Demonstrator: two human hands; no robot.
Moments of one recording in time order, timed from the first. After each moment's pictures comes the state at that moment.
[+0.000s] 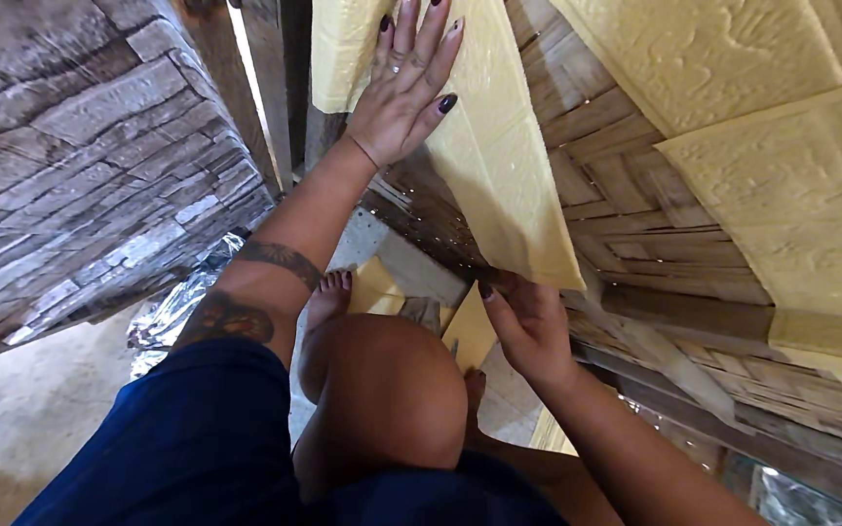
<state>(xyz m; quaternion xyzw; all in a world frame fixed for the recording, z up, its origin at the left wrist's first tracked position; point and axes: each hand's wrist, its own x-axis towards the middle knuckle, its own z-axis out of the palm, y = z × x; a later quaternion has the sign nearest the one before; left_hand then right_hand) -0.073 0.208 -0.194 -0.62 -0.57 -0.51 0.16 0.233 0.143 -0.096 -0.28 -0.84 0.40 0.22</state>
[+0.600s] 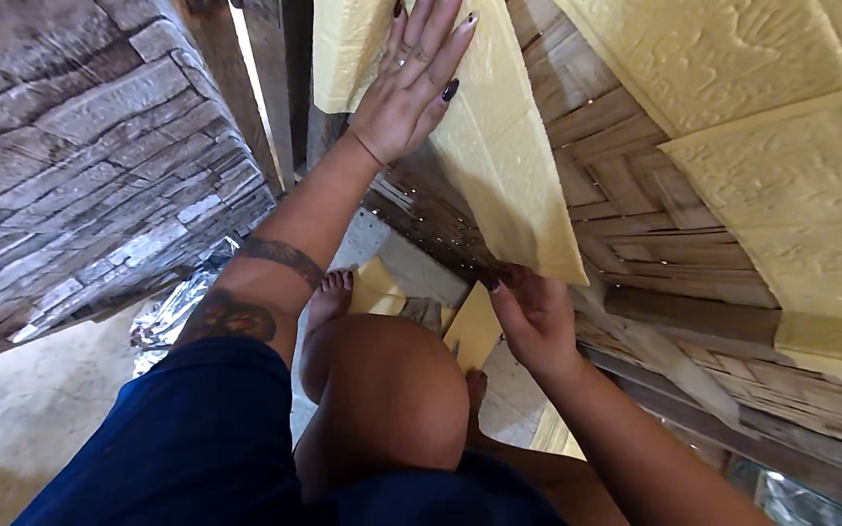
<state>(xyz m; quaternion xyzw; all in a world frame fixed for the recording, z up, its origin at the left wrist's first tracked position) -0.074 0.212 -0.190 -0.62 -0.53 -0.55 0.19 0.231 0.154 -0.096 -0.26 -0.86 0.38 0.22</state>
